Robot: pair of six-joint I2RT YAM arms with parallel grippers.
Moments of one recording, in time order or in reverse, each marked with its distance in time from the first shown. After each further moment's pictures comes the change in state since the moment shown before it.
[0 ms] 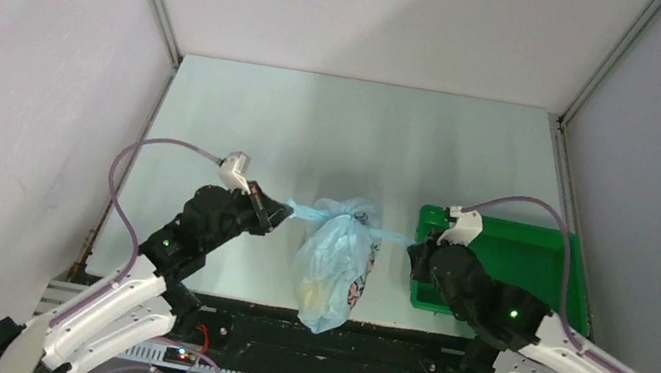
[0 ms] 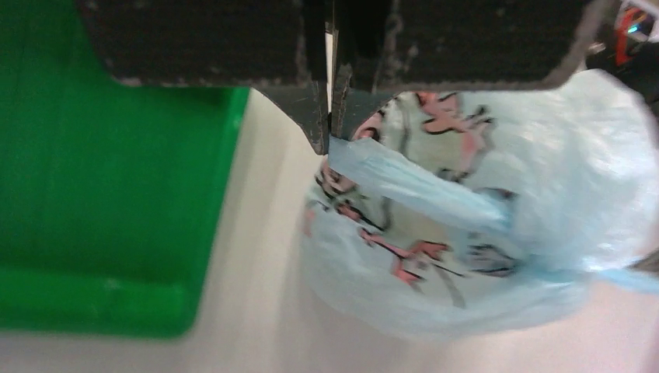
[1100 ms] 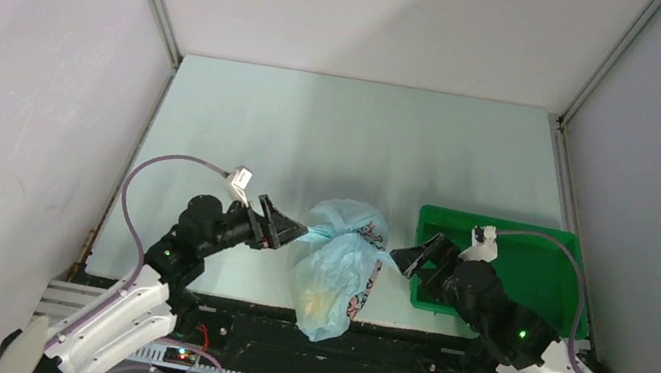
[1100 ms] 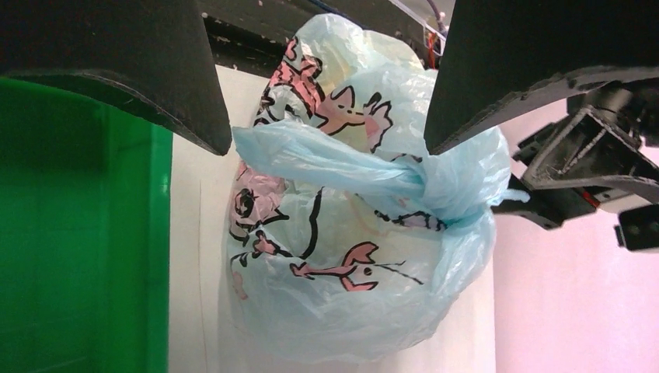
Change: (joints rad) left arm 0.130 -0.062 -0.199 0.138 0.326 -0.051; right arm -0.202 -0.217 -0.257 0.066 -0.299 0.449
